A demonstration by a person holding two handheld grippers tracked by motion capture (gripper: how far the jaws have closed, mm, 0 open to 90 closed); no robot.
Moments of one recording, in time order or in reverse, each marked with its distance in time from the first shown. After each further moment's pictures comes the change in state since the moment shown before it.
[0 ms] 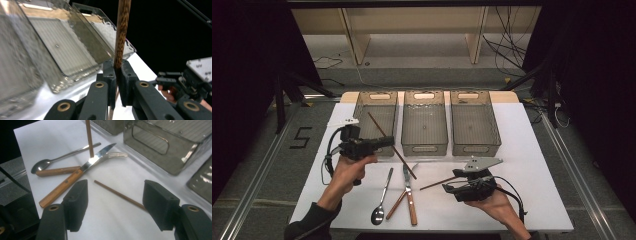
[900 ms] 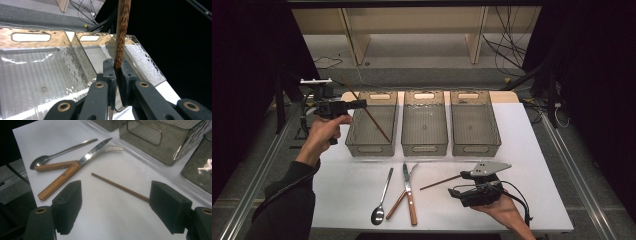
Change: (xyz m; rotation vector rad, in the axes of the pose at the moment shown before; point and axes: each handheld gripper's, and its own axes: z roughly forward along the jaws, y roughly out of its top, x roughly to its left) left arm 0.059 0.091 -0.030 -0.038 0.181 -0.050; right arm -0.004 -0.016 -0.009 -0.017 -0.008 0.022
